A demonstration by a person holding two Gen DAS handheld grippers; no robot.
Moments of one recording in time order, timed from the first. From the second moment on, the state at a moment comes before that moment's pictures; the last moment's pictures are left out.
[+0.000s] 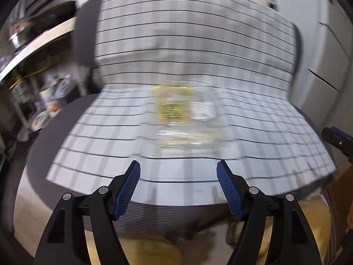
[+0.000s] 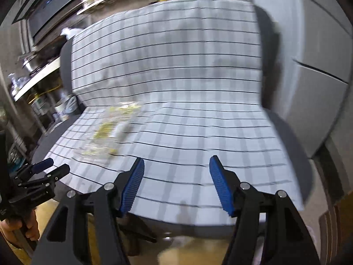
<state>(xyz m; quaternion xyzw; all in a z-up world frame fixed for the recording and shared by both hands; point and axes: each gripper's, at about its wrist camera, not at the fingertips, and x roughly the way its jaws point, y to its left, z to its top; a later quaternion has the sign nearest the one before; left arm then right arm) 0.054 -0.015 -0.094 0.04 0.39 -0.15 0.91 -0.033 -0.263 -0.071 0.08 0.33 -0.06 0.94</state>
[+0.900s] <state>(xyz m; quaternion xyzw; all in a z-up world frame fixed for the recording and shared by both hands) 0.095 0.055 -0.116 -0.01 0.41 -0.07 0.91 0.114 -0.200 -0.128 0.18 0.40 0.01 0.90</state>
